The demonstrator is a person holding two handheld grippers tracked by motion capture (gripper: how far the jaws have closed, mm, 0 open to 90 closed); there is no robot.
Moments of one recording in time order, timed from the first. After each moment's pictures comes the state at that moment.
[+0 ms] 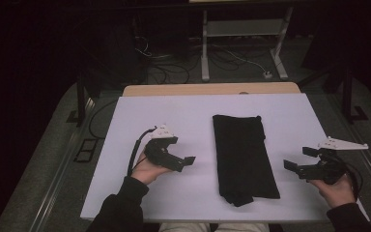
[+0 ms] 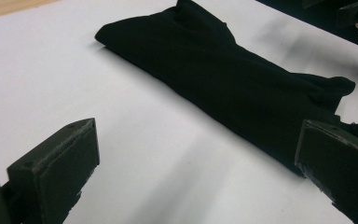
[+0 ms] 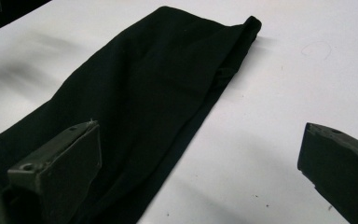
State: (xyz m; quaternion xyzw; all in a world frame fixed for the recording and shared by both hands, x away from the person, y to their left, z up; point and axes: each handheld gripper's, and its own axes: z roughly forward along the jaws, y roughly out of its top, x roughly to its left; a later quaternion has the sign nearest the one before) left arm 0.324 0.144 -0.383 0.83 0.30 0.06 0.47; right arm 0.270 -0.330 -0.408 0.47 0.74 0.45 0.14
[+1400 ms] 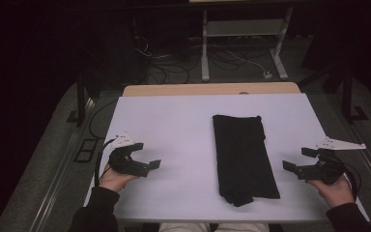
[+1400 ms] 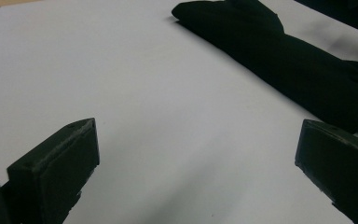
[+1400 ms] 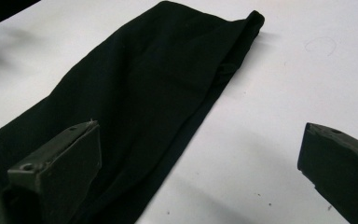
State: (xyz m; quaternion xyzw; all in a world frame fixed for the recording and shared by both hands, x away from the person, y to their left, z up) left arm 0.305 0.239 -0.398 0.80 0.36 0.10 0.47; right arm 0.272 -0.329 -0.410 0.47 0.75 0.45 0.14
